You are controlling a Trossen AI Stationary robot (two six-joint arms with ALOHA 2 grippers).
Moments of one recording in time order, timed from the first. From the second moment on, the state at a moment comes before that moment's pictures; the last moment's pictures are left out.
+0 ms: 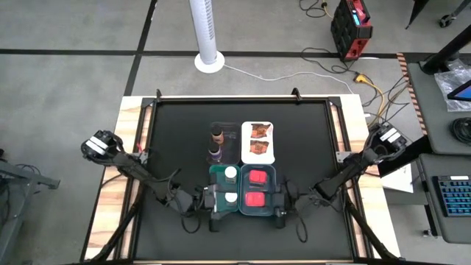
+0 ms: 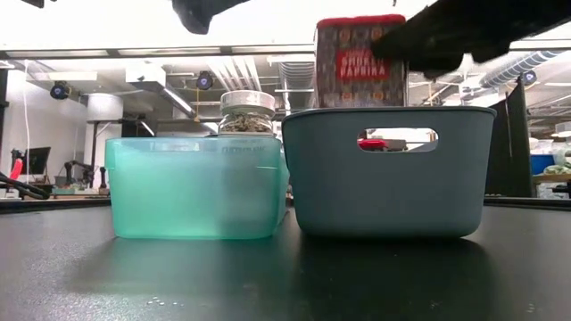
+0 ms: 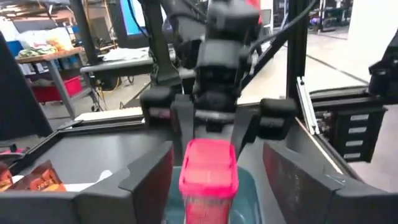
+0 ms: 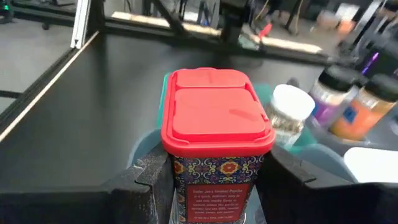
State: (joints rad) left arm -0.57 1.65 0.79 0.80 -0.64 0.06; right arm 0.60 1.61 0.68 0.54 0.65 0.09
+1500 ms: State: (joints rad) left arm -0.49 1.82 0.95 0.66 -0.60 0.08; right arm 0.67 1.53 0.92 0.17 0.74 0.05
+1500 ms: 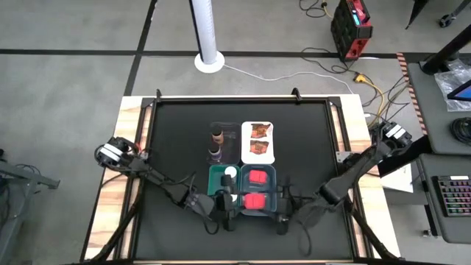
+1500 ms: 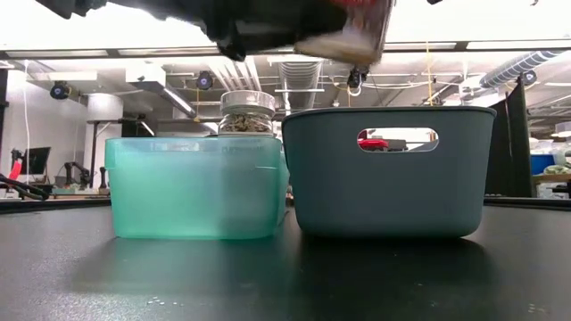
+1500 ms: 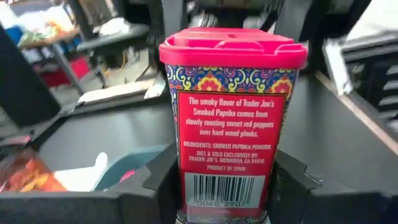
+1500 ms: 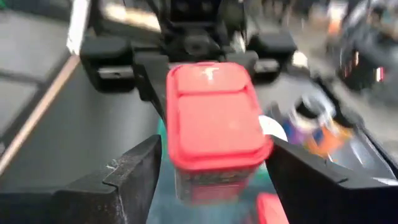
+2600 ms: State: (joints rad) left arm -0.50 1.82 1.03 0.47 -0.67 0.04; right arm 0.54 1.65 1.41 -0.69 0.44 0.32
